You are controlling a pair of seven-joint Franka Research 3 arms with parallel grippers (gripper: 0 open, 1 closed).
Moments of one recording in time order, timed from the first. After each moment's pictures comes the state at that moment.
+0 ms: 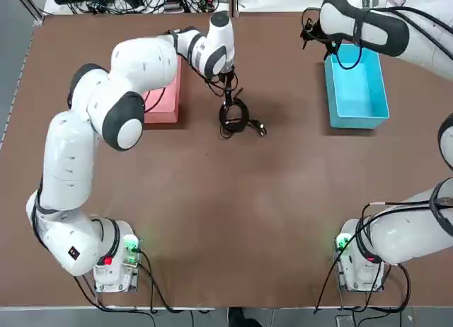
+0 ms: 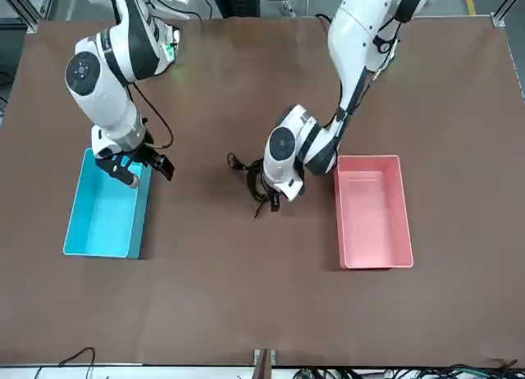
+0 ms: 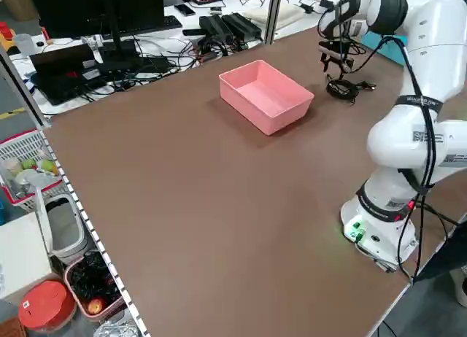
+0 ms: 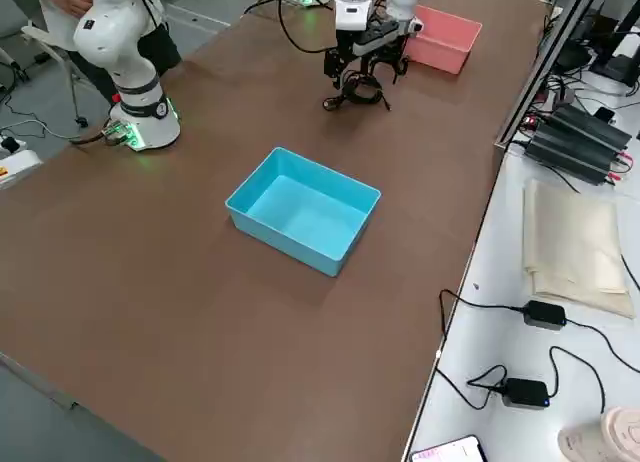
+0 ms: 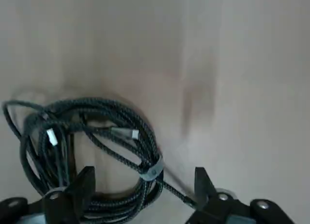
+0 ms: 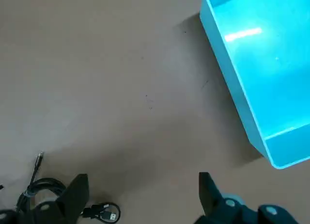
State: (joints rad) left arm -0.68 0.80 -0.10 -1.46 -0.02 2.30 -2.39; right arm 0.37 0.04 -0.04 -2.03 0.04 2.15 0.76
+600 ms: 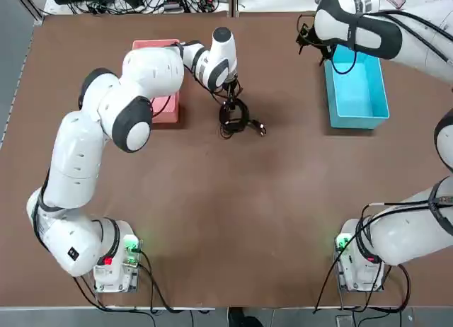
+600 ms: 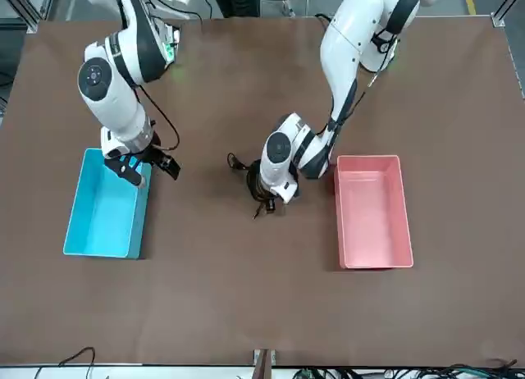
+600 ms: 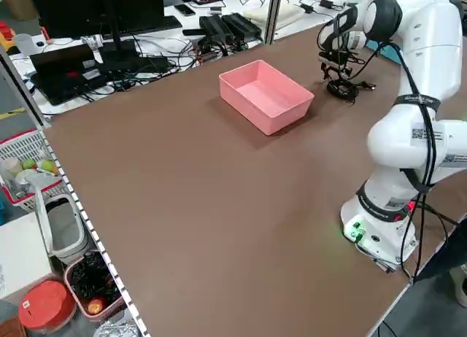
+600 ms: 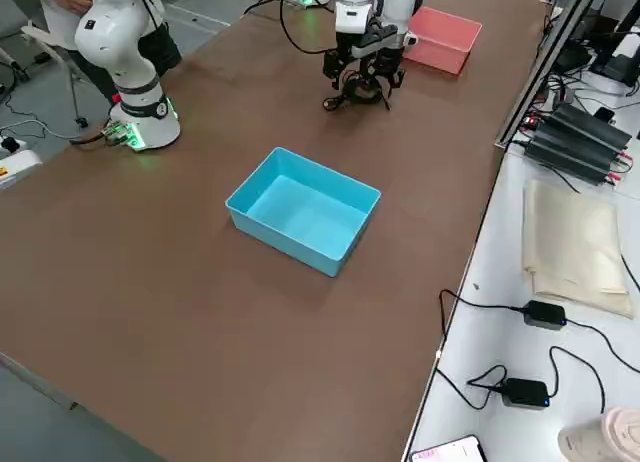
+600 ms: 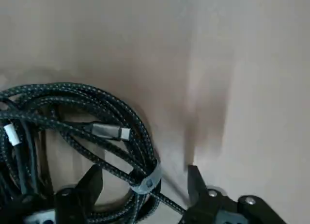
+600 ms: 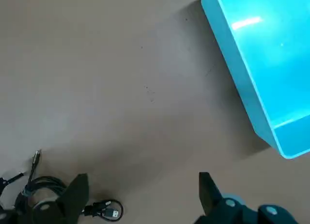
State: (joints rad) left arm -0.69 0.87 -0.10 -1.44 -0.02 2.39 -2.41; right arm 0.40 0.06 -0.04 -2.04 0.04 2.15 0.80
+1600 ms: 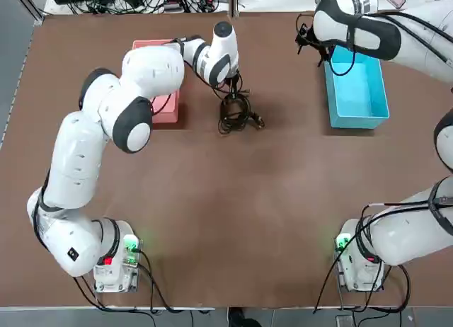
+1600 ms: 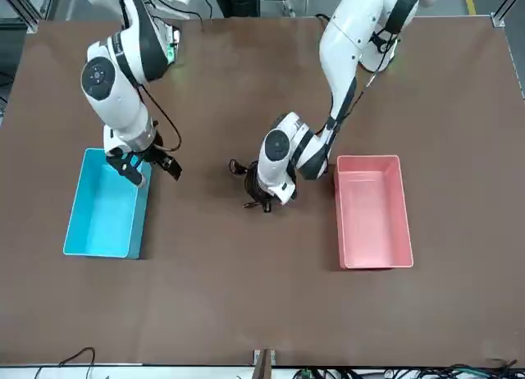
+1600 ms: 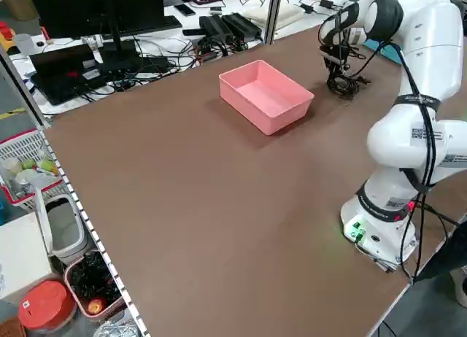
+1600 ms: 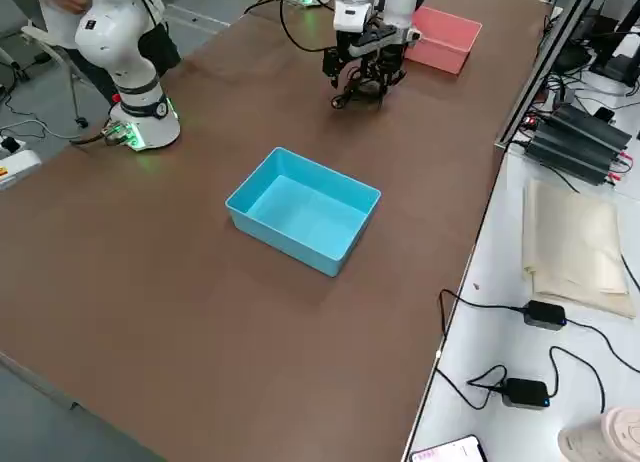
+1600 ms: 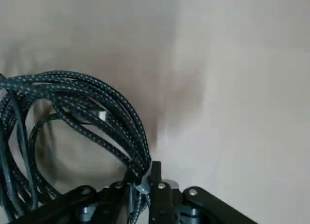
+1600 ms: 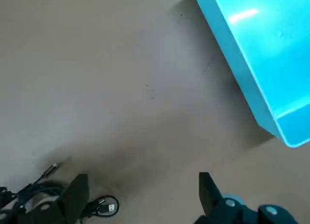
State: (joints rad) left arm -0.69 0.84 -0.09 -1.40 -0.02 2.37 -2.39; right arm 0.41 0.06 -0.04 -2.04 0.04 2.15 0.89
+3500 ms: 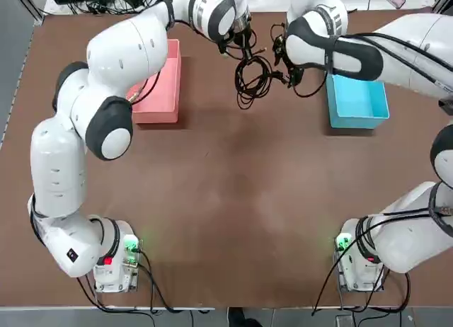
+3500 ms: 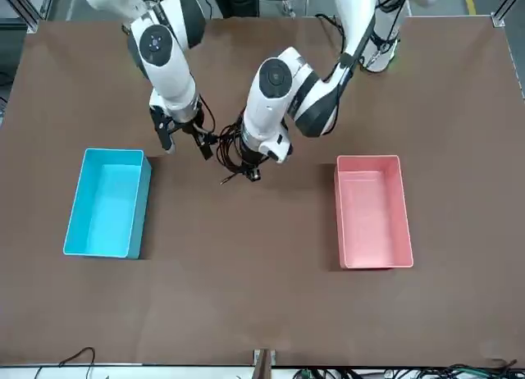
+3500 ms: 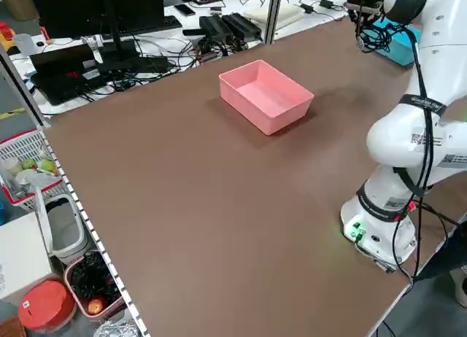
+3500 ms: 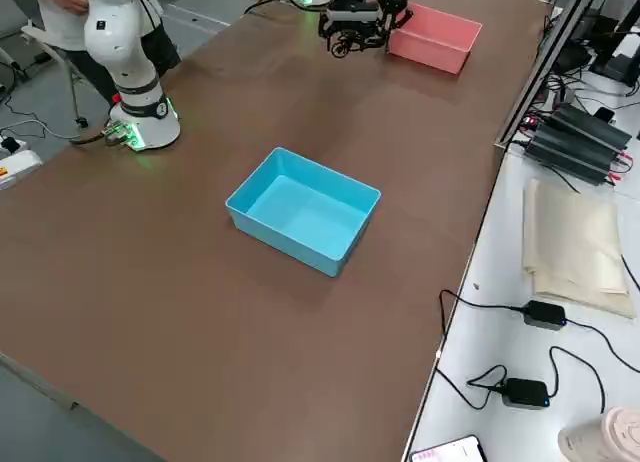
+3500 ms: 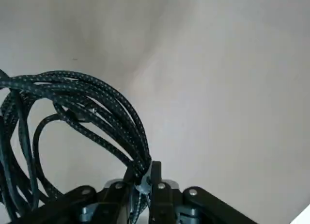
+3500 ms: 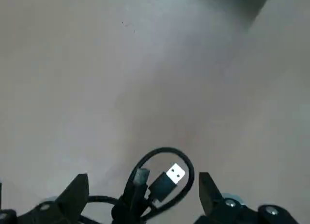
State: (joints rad) left arm -0.73 0.63 -0.10 -1.26 -0.13 2.13 -2.66; right arm 0.64 0.06 -0.04 -2.01 0.05 2.10 1.63
